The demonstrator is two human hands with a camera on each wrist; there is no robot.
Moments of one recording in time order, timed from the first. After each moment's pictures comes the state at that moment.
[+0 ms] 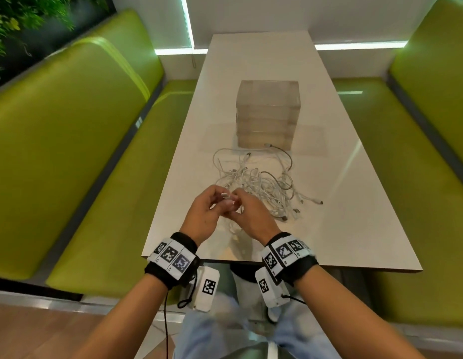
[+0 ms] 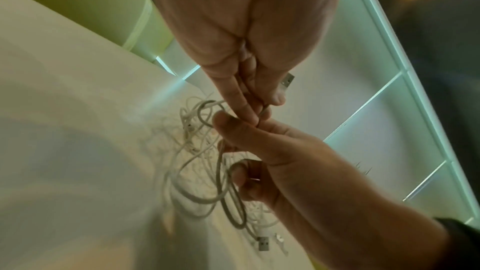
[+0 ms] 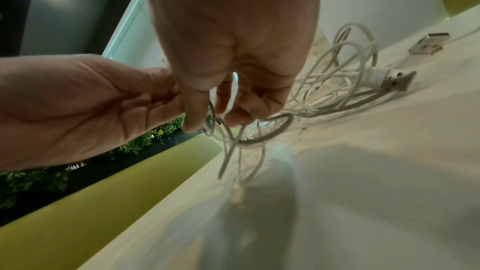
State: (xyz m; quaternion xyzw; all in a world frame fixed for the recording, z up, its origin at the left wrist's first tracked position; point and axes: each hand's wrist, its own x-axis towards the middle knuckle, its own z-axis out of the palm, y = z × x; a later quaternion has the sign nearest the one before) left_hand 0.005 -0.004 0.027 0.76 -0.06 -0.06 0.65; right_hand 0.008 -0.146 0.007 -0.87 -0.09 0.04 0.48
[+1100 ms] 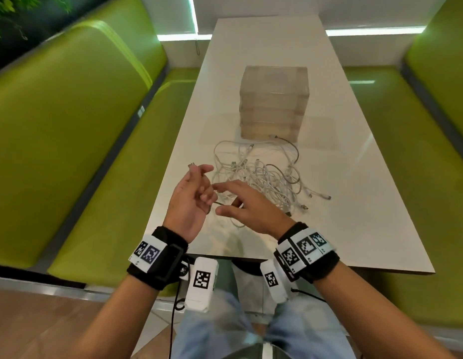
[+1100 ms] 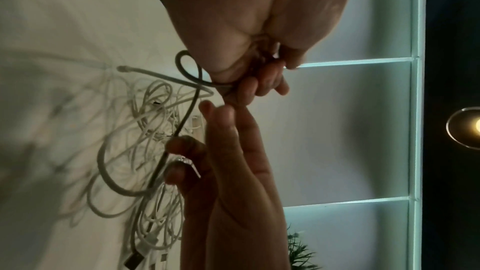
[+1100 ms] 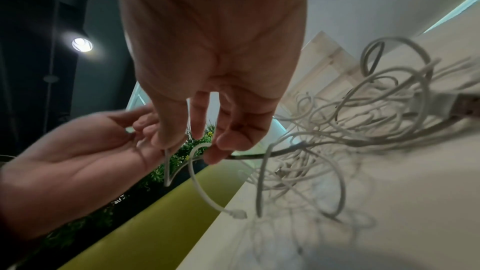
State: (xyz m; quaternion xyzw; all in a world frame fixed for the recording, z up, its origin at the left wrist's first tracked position) left_hand 0.002 -0.002 0.055 0.49 0.03 -0.05 0.87; right_hand 0.009 -0.155 0.037 -0.83 -0.22 0.12 0.50
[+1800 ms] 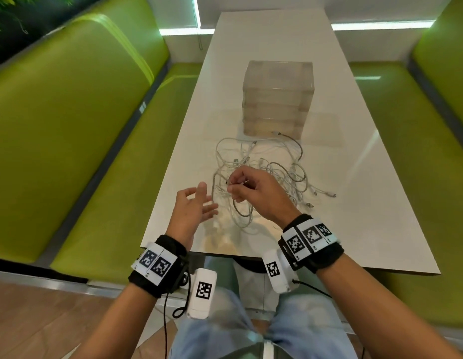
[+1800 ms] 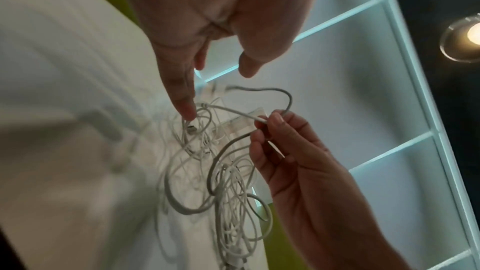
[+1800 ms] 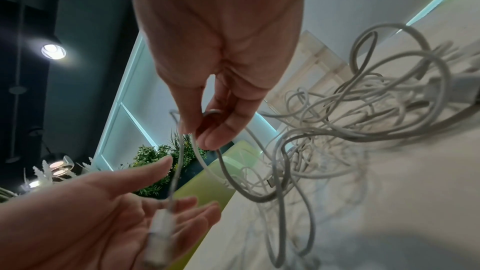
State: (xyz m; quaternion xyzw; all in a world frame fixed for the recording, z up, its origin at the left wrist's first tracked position) left_hand -0.007 0.005 0.033 0.68 0.21 -0.07 0.70; right_hand 0.020 -0.160 0.042 -0.77 -0.11 0.06 0.63
